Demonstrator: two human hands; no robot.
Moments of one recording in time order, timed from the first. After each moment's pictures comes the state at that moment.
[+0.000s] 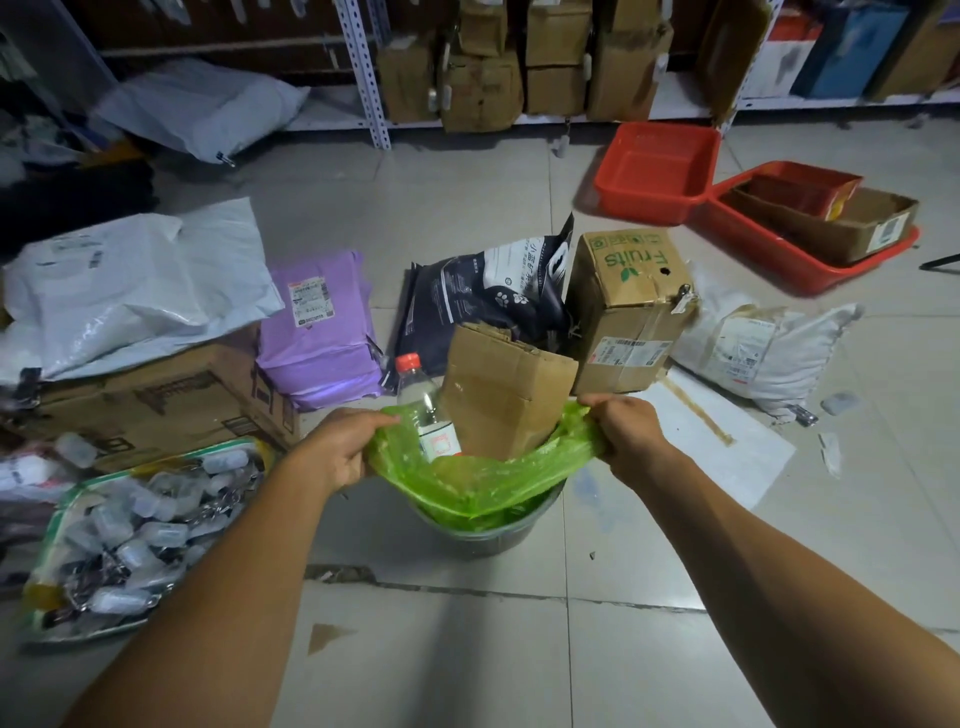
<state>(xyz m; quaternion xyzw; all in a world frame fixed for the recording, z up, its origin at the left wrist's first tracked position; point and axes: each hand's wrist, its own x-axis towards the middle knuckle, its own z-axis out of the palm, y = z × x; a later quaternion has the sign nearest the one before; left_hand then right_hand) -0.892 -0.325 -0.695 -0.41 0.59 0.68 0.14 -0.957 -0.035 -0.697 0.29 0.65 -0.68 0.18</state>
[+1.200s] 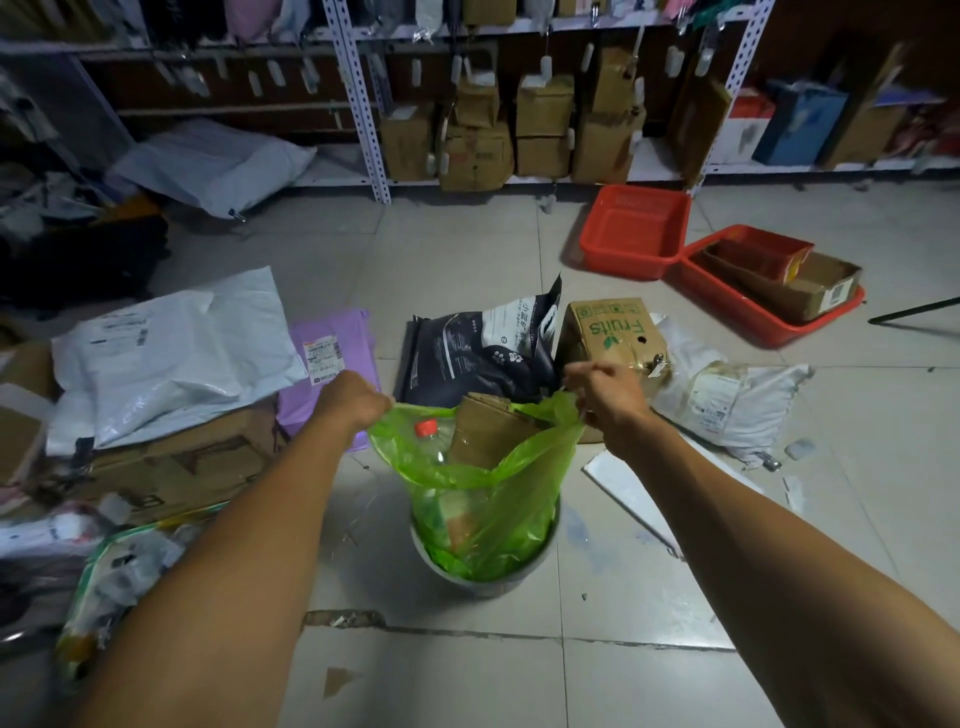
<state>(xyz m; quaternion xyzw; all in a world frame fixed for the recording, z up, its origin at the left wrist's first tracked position) -0.951 -0.344 -0.575 -0.34 0.86 0.38 0.06 -1.000 -0.054 -0.571 0.15 0.72 -0.66 0.14</state>
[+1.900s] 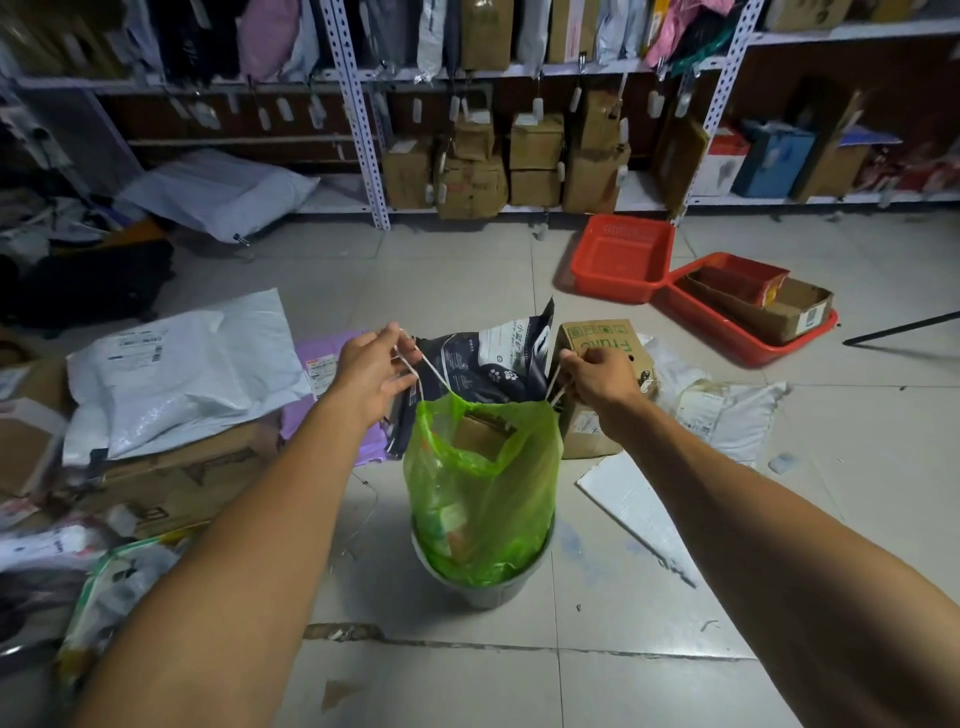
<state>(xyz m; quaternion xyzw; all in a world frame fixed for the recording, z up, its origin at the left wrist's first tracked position) -0.959 -0.311 -0.505 -0.26 0.61 0.74 -0.06 -0.994 -0.054 -0.520 0.06 0.77 -0.63 0.08</state>
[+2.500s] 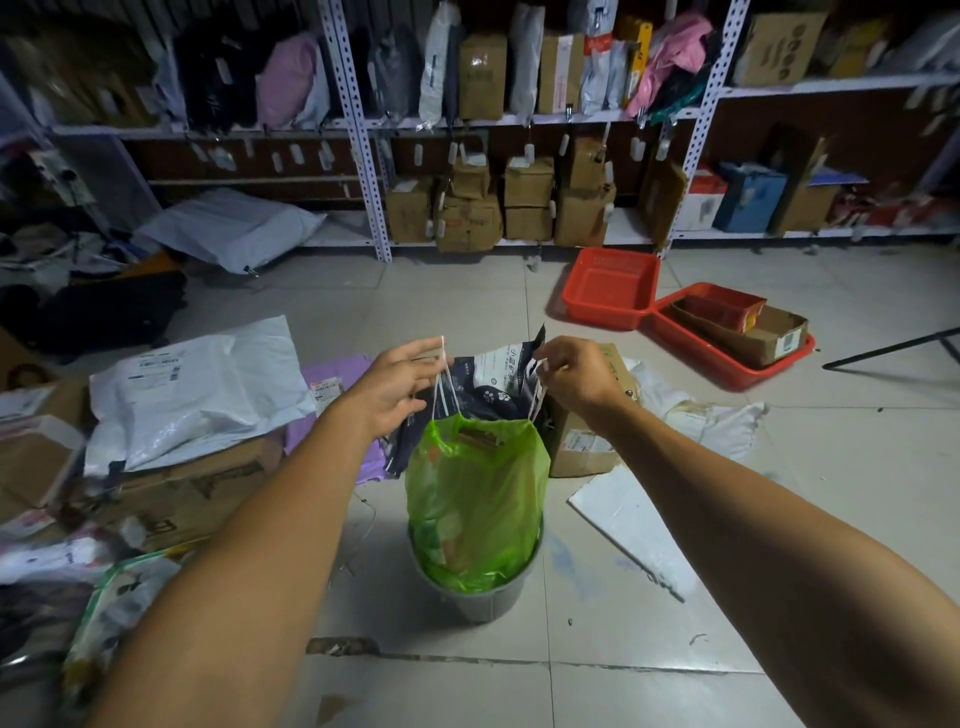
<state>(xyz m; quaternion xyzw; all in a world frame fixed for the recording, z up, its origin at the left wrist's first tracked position) -0.936 -0.286 -0.480 -0.15 0.70 0.70 0.08 -0.977 -0.054 -0.485 -0.07 0.88 -0.48 0.03</state>
